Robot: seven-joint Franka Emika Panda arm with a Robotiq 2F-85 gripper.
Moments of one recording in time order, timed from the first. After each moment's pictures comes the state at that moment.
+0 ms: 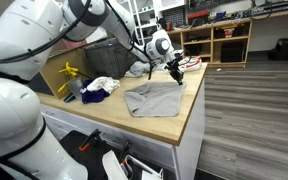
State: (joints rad) arm 0.08 0.92 -0.34 -1.44 -0.06 2.38 0.56
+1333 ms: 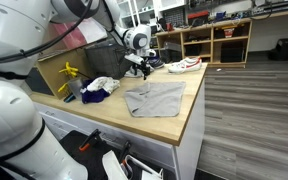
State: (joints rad) arm -0.05 0.74 0.11 -1.55 0.28 2.18 0.09
